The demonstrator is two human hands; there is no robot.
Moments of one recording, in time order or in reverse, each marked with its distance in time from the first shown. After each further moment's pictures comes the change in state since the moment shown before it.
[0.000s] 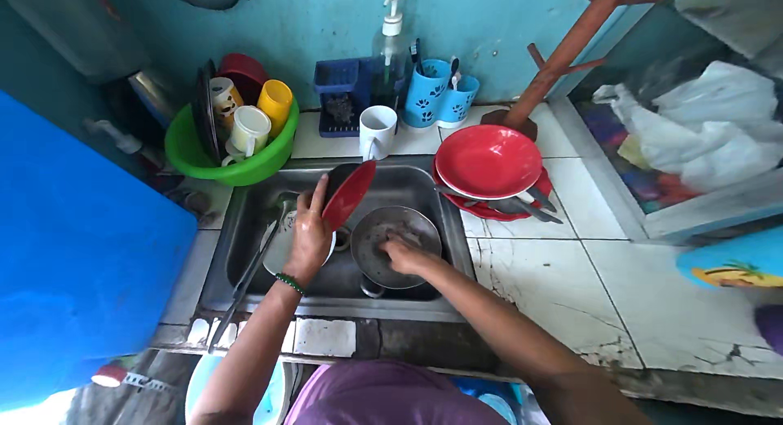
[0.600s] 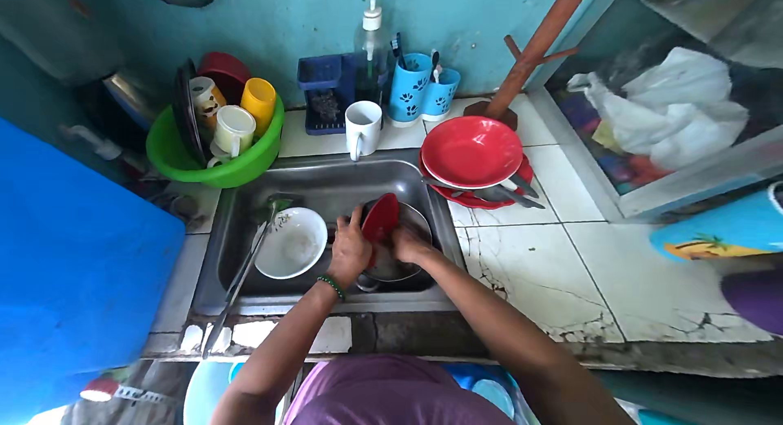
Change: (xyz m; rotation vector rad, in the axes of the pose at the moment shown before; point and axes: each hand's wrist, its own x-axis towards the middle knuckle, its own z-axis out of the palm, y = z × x) left_hand -0.018 0.045 0.062 0.026 -0.546 -0.350; right_hand -0.016 0.011 -0.001 0.199 0.113 0.215
